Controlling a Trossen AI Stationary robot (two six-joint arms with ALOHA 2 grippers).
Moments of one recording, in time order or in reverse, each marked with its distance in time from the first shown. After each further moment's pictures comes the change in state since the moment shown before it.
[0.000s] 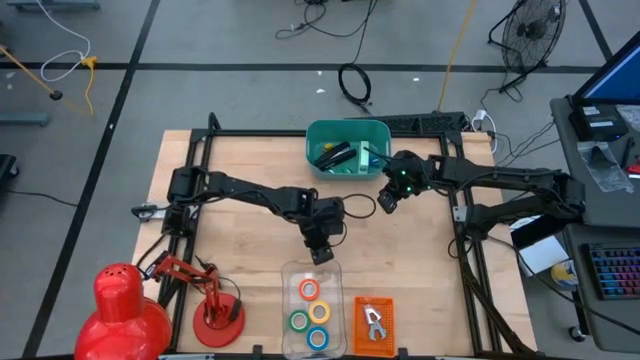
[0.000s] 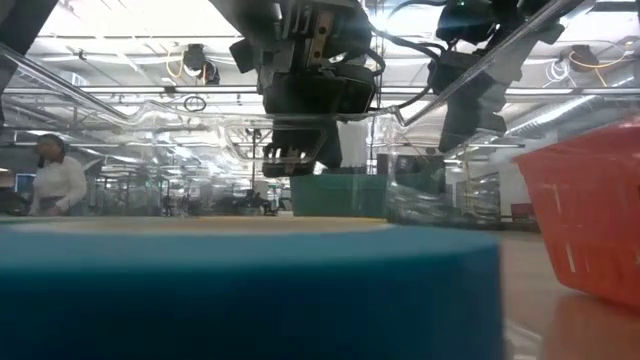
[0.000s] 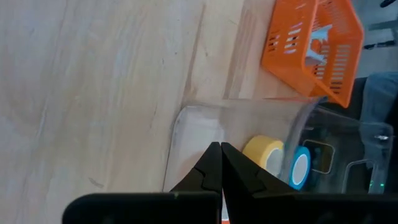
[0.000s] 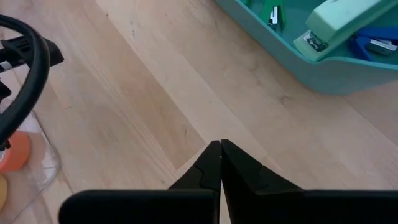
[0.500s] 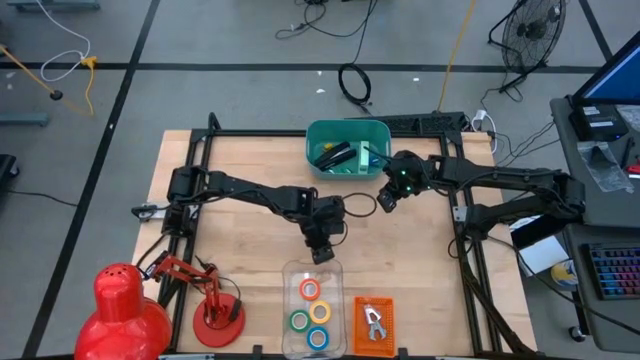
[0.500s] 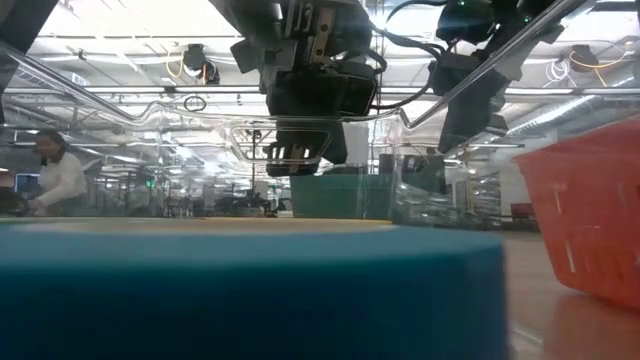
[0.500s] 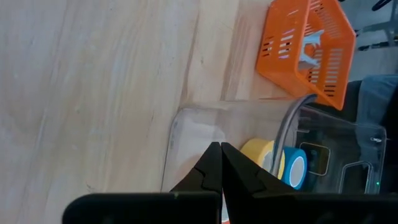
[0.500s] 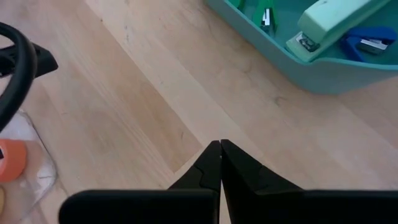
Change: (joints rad) left arm 0.005 -0.002 0.000 0.024 0.002 0.012; right arm 0.000 0.000 0.000 0.000 0.023 0.020
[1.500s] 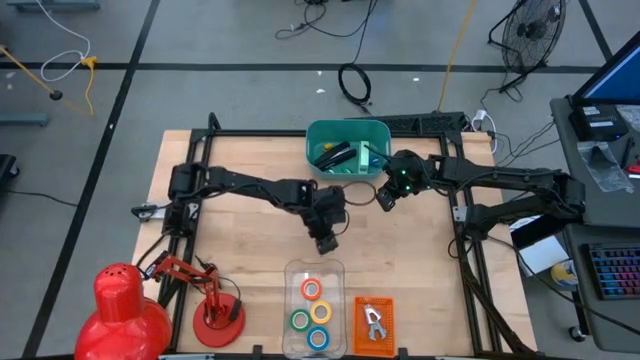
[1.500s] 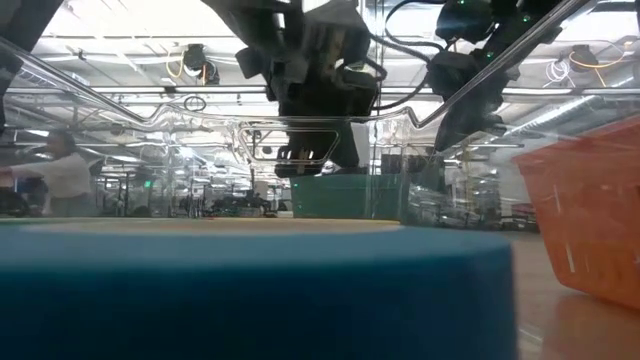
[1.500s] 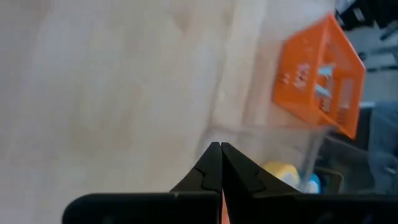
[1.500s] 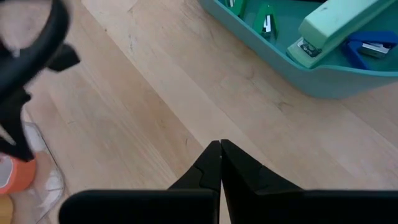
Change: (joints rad) left arm 0.047 0.000 0.000 0.037 -0.047 -0.001; right arm 0.000 0.000 0.000 0.023 0.000 0.025
